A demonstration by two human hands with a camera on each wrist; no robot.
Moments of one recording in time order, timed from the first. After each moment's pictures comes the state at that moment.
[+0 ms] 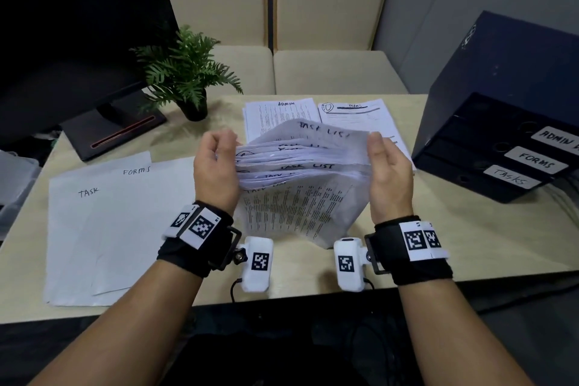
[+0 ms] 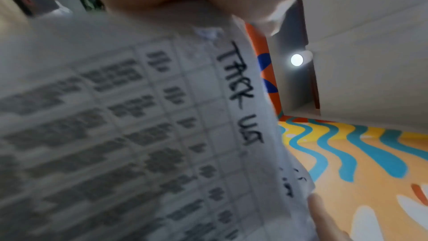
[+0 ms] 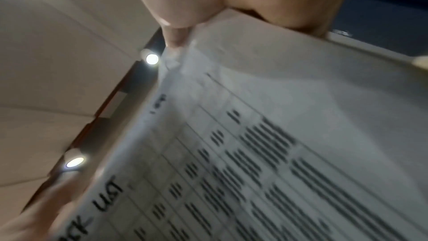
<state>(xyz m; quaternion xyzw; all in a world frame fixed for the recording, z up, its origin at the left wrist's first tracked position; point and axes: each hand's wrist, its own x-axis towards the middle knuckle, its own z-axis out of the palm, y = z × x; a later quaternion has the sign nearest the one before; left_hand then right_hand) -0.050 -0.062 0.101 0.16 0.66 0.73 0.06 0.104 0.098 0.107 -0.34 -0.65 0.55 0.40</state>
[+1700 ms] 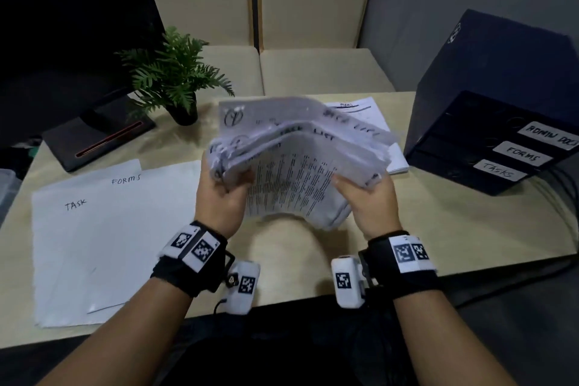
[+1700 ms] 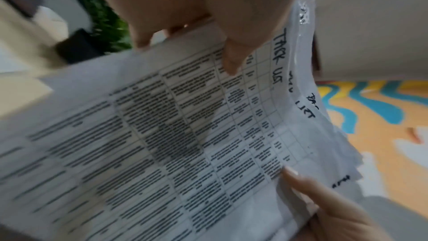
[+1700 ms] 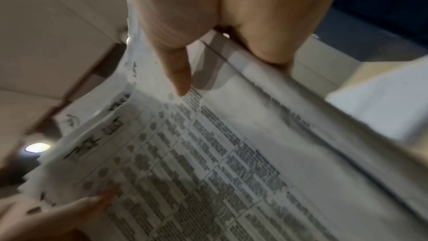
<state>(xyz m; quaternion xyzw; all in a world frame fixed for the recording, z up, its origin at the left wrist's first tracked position) -0.060 -0.077 0.064 0.27 0.68 0.67 0.11 0.107 0.087 0.073 -0.34 -0.60 0.64 0.34</state>
